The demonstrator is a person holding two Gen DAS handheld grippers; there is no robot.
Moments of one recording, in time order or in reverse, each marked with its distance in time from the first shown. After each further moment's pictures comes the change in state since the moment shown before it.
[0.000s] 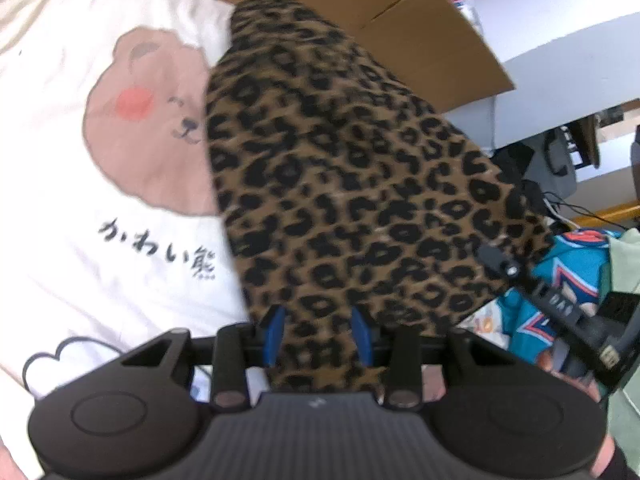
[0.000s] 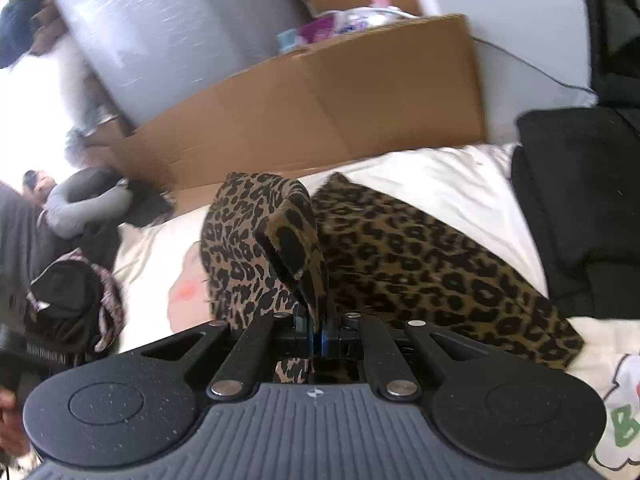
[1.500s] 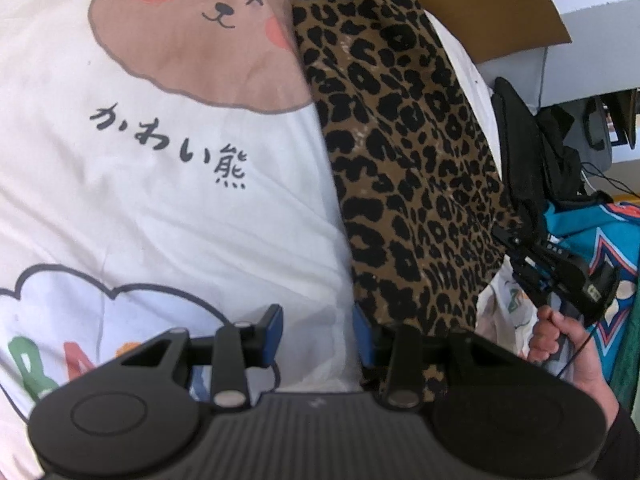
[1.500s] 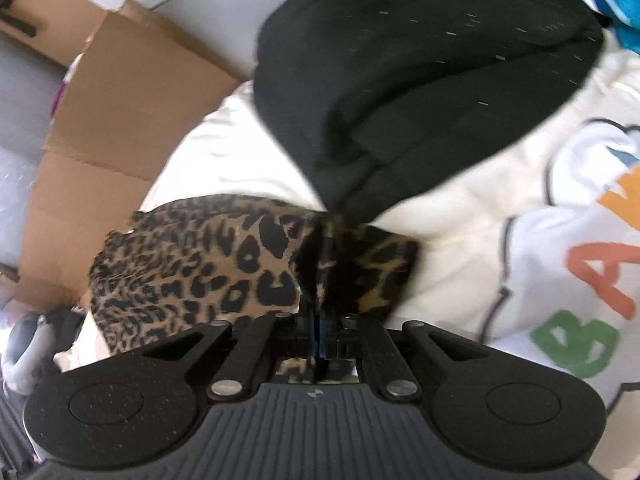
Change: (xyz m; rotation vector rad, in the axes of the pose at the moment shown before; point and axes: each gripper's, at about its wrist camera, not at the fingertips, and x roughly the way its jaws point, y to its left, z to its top) left arm 0.026 0.044 -0.027 -0.040 0.144 0.053; right arm 0.021 -0.164 -0.058 0.599 0.025 -0.150
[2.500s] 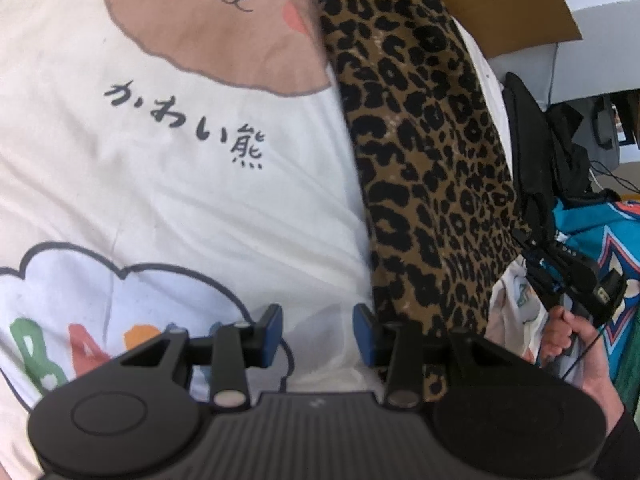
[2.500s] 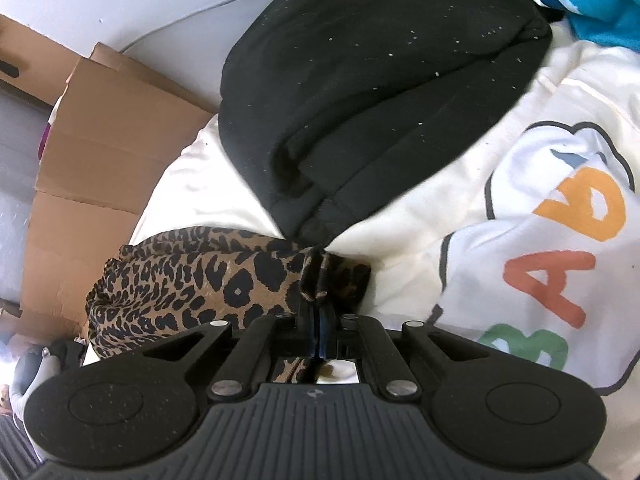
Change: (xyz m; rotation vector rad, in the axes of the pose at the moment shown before) left arm 0.006 0.005 -0.004 -0.023 0.015 0.023; right arm -0.018 -0.018 0.007 0.076 -0.043 -0.007
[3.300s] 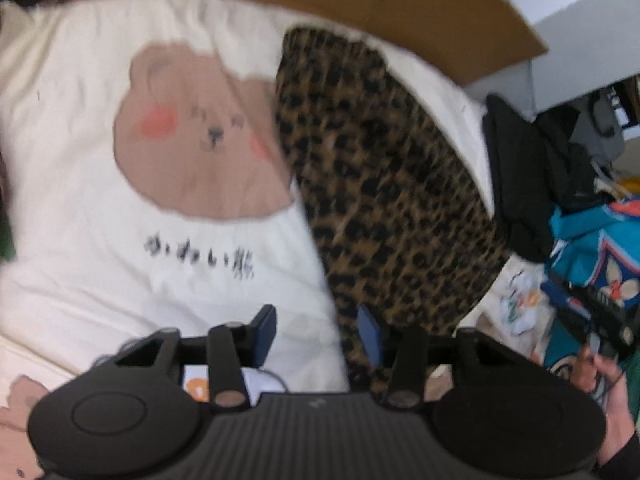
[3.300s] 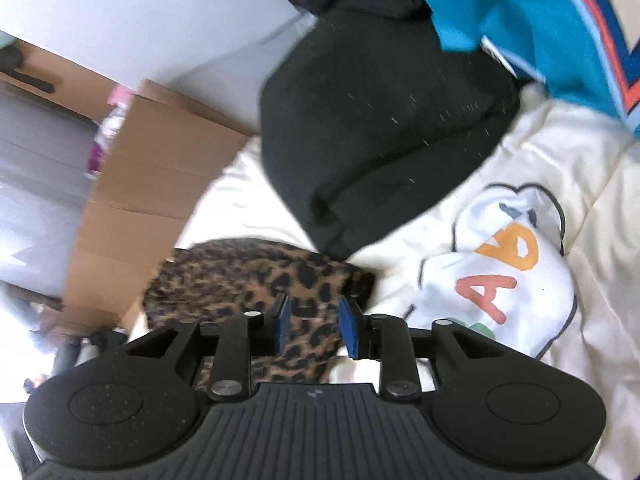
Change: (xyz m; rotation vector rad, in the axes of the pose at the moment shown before) left arm -0.096 -0.083 0.055 0.138 -0.055 0.149; right arm -0.093 0.004 0.021 -0.005 0.023 0.084
